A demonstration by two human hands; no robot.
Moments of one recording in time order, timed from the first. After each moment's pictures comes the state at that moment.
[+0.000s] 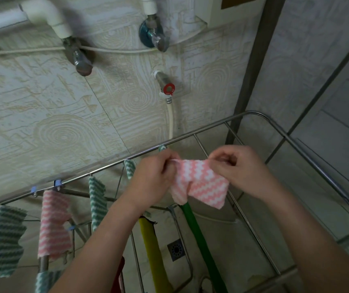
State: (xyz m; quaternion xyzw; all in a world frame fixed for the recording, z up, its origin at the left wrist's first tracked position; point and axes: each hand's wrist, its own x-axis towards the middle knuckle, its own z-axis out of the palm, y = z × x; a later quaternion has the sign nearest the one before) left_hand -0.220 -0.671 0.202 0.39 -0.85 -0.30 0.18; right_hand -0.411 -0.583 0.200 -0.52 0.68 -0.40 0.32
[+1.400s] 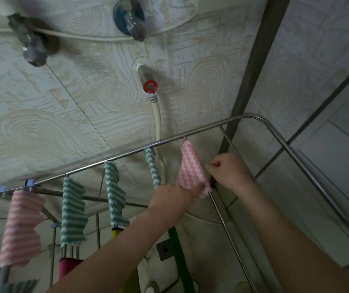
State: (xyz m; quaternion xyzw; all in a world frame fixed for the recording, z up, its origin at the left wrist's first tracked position) left_hand -0.296 -0.659 0.108 0.31 -0.94 -0.05 -0.16; right_hand -0.478 -0.647 0.091 -0.50 0.81 -0.17 0.24
